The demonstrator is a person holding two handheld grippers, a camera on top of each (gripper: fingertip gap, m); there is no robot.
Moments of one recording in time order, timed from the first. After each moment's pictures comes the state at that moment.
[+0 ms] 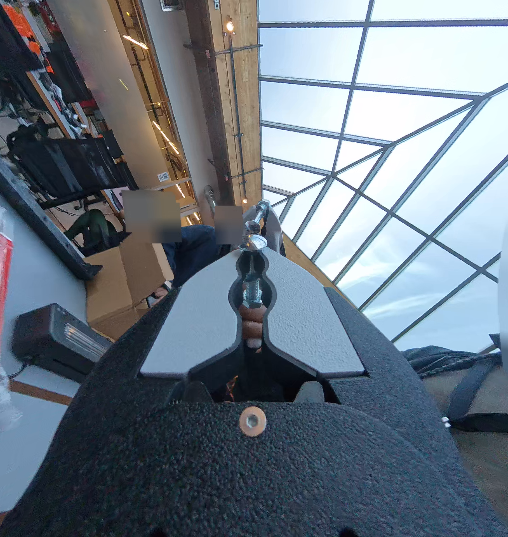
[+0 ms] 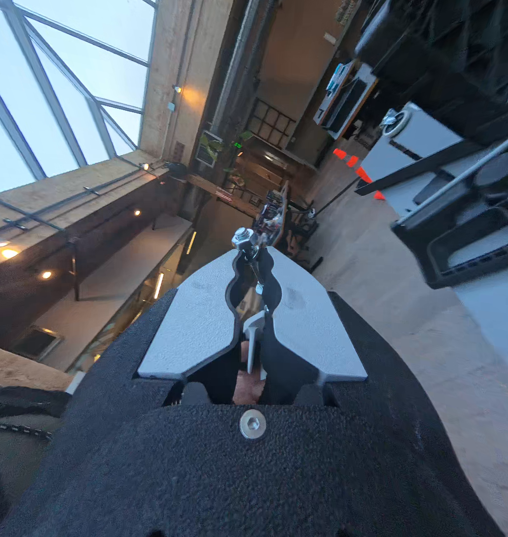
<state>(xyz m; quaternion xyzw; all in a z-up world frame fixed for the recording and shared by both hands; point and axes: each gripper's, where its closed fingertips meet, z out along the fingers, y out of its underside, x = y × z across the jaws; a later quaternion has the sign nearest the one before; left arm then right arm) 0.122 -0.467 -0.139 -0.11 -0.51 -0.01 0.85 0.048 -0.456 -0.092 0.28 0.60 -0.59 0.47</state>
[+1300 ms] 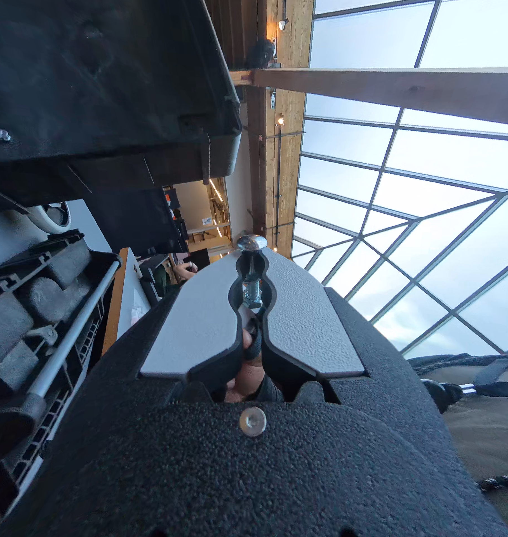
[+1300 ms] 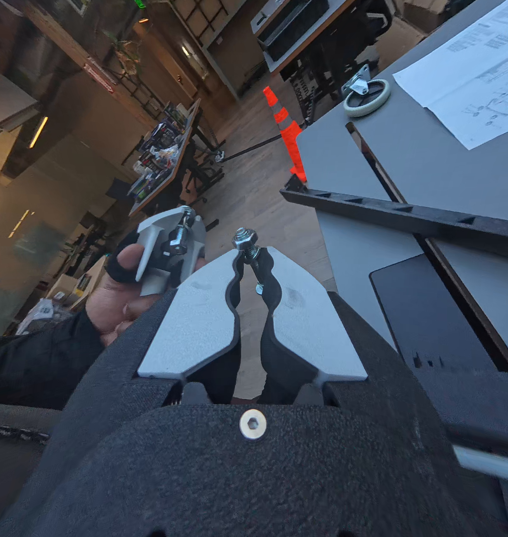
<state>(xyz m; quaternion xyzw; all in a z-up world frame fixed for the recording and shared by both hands) 0.168 -1.052 -0.221 -0.04 -0.58 0.02 0.81 0.123 -1.010 -0.250 0.16 0.78 -0.54 0.27</state>
